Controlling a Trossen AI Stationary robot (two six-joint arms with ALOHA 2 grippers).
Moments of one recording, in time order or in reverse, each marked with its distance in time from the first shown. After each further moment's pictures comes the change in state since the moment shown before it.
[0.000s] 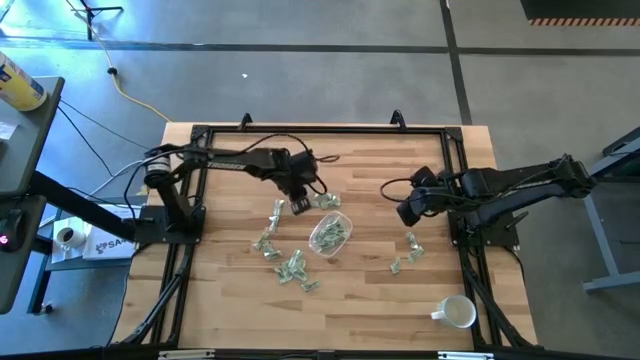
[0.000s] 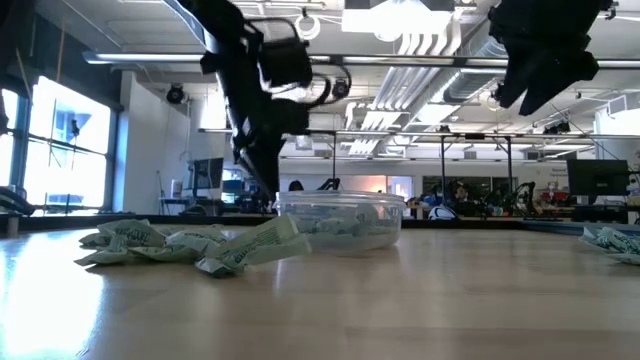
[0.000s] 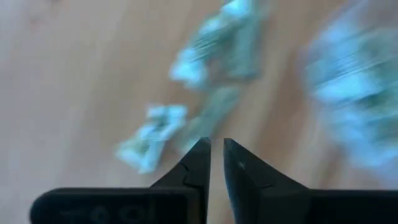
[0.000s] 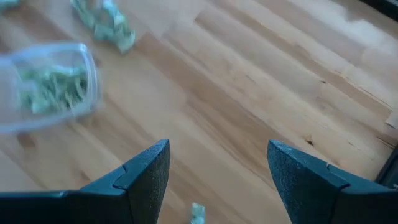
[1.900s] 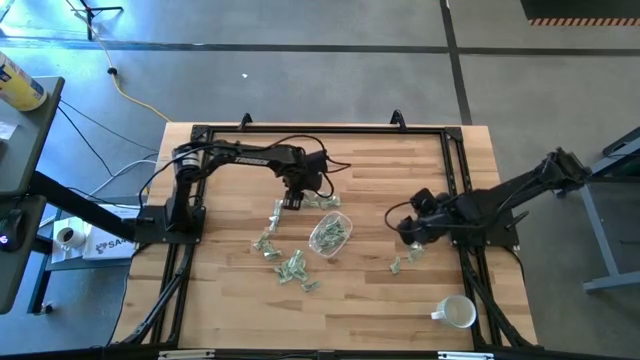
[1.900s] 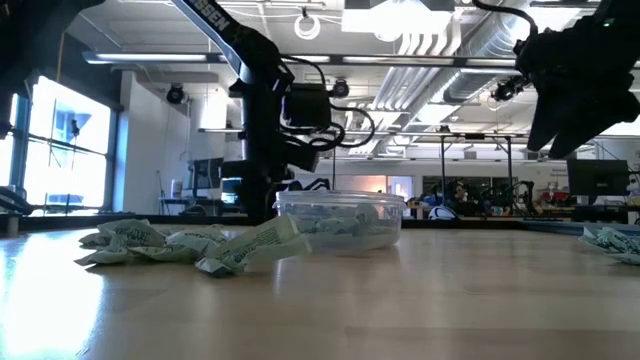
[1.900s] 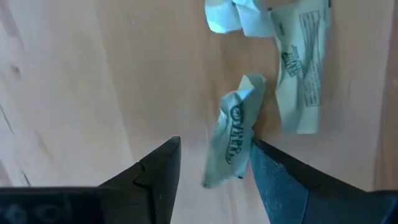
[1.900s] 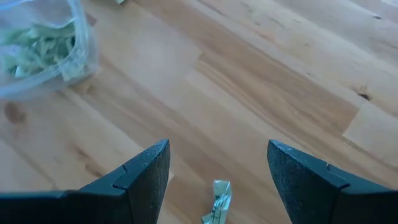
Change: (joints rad) left arm 0.063 0.243 0.176 -0.195 -0.129 0.644; right arm 0.193 -0.003 -0.242 0.181 0.040 0.289
